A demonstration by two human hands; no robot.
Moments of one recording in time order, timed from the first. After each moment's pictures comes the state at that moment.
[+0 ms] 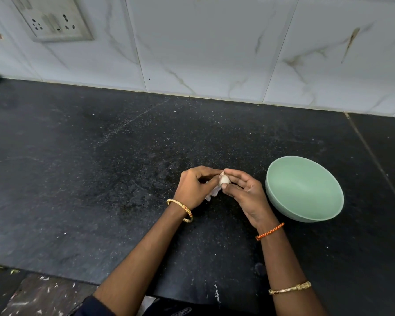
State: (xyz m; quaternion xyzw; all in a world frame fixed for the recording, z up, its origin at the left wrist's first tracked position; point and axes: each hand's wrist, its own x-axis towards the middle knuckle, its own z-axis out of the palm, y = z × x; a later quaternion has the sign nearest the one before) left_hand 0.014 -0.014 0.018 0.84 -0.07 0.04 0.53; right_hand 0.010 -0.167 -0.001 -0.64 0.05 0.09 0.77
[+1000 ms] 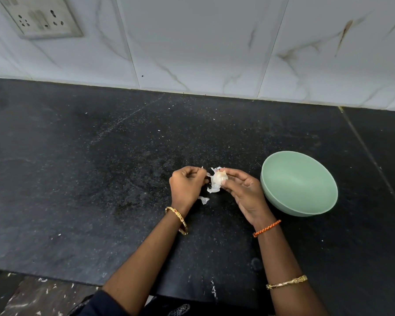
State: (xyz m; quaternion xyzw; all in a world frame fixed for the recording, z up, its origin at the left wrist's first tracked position) left_hand 0.017 -0.027 -0.001 0.74 0.17 0.06 0.65; right_hand 0.007 -0.167 0.000 -0.59 0.08 0.07 0.80
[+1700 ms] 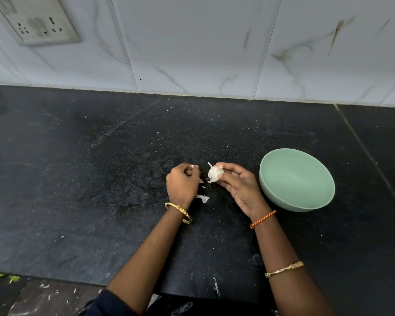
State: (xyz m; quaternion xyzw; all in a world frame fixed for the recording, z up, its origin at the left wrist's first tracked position) left_hand 0.021 -0.020 0.002 0.83 0.17 0.10 0.52; right_hand 0.011 -0.158 0.013 -0.55 0.07 0.09 0.83
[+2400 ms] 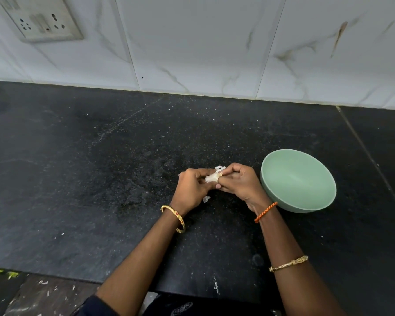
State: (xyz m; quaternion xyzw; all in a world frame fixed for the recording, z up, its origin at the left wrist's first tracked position) left_hand 0.008 -0.018 0.012 0.85 -0.06 -0.01 0.53; right_hand 0.018 -0.163 0.019 -0.71 0.08 0.11 0.69
